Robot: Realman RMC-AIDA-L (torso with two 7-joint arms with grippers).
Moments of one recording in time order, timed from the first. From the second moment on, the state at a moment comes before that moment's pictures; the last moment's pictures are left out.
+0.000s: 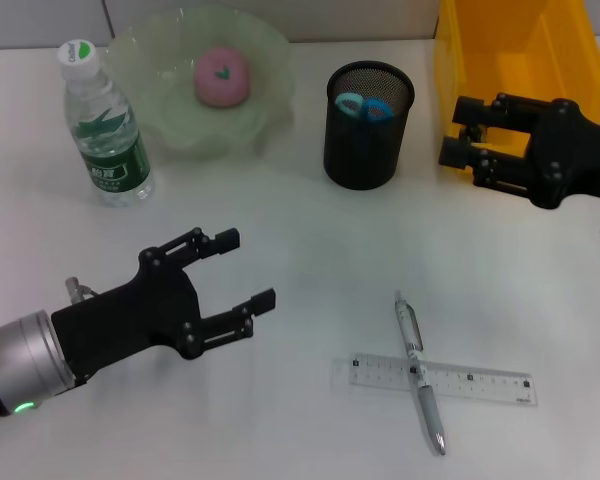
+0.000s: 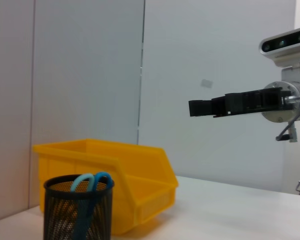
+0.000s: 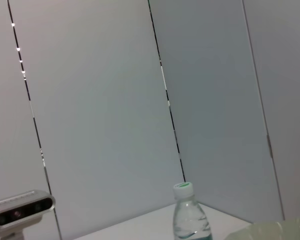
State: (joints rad) left arm -0.42 -2.07 0.61 0.18 1.85 1.59 -0.65; right arm 0.49 2.04 -0.67 -0.63 -1.74 -1.72 1.28
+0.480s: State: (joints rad) left arm -0.43 -2.05 0.88 0.38 1.85 1.68 -0.86; right arm 0.47 1.98 -0.68 -0.64 -1.87 -1.88 1.30
